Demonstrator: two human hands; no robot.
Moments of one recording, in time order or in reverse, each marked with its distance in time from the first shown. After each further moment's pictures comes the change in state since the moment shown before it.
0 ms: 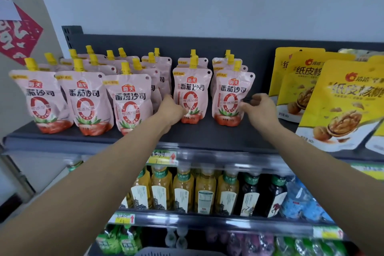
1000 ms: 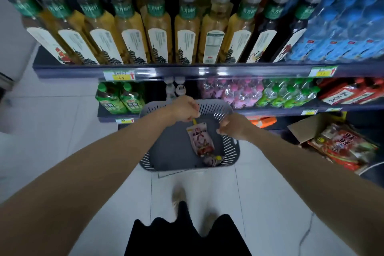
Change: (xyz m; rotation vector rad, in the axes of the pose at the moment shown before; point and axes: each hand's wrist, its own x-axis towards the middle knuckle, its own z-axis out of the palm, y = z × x) left_hand -0.187 -0.287 0.034 0.303 -0.782 -0.451; right_hand -0.318 0.189 0.063 -0.570 -0.982 0.512
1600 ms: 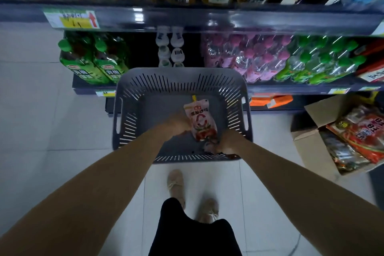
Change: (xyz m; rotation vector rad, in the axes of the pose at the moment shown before) left_hand 0.103 -0.140 0.091 -0.067 0.028 -0.286; right_hand 0.092 0.074 0.122 -0.331 -0.300 0.126
